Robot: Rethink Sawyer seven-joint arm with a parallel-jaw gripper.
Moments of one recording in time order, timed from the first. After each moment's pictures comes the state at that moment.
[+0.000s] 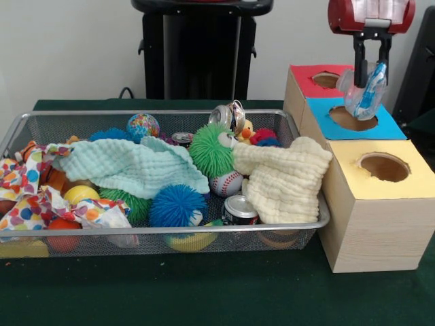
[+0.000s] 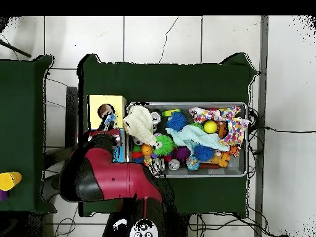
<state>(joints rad) 0.10 -0.88 -0.07 1.91 0.03 -0.02 1.66</state>
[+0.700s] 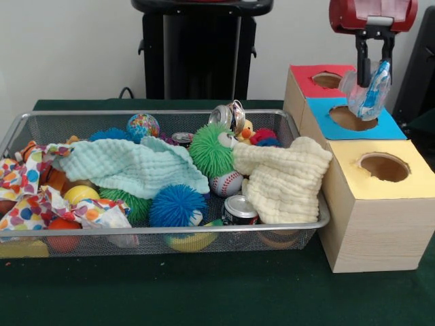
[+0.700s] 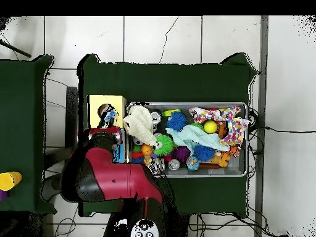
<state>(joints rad) 0.09 -0.88 -0.07 1.91 0.03 -0.08 1.66</state>
